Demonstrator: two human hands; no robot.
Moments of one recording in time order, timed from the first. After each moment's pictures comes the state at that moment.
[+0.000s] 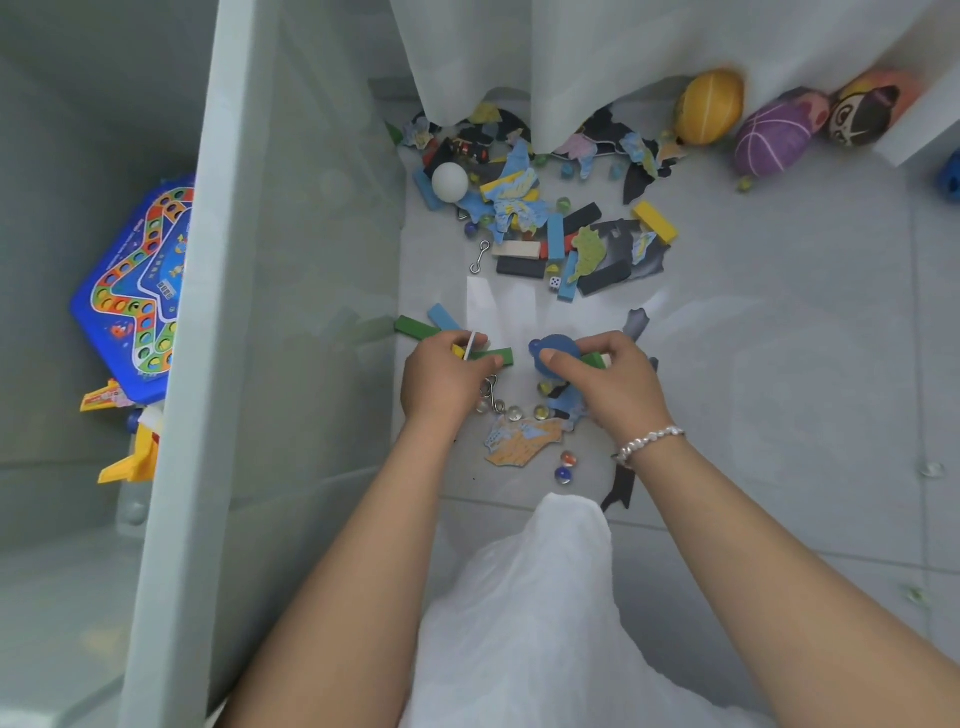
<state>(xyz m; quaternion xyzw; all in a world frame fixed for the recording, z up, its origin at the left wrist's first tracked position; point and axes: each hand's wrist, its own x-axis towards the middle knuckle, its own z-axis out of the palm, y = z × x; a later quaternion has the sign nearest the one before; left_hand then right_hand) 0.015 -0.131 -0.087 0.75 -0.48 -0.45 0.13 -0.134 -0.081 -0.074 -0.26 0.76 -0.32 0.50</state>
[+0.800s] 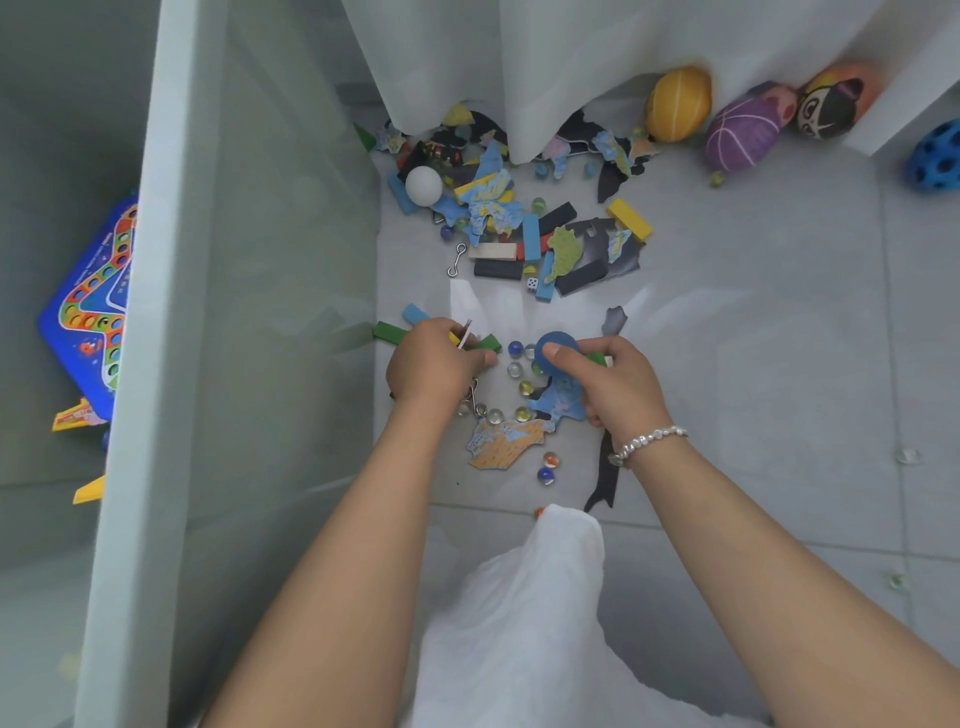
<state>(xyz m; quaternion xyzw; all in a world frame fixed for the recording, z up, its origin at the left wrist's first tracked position) 0.000 -0.147 -0.082 0.74 -0.57 -0.36 0.00 -0.149 -0.076 -0.079 -0.18 0.74 -0.36 0.54</state>
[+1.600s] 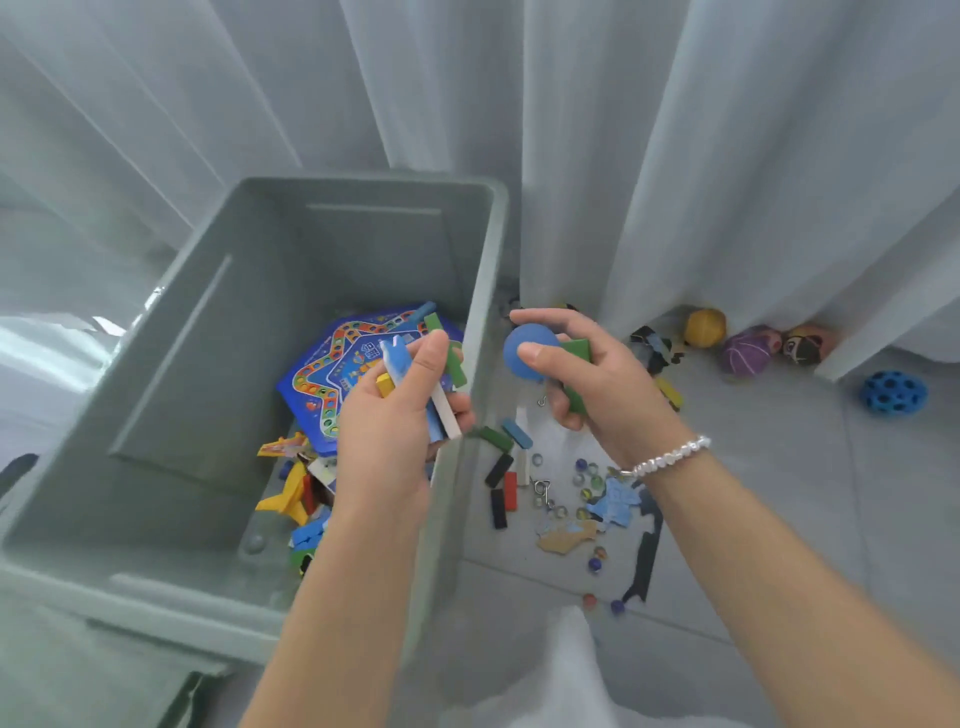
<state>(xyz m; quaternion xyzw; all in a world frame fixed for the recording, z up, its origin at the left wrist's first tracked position) 0.075 -0.092 0.187 0.61 -0.25 -0.55 0.51 -0.079 -0.114 0.155 -0.44 0.48 -0.44 0.62</state>
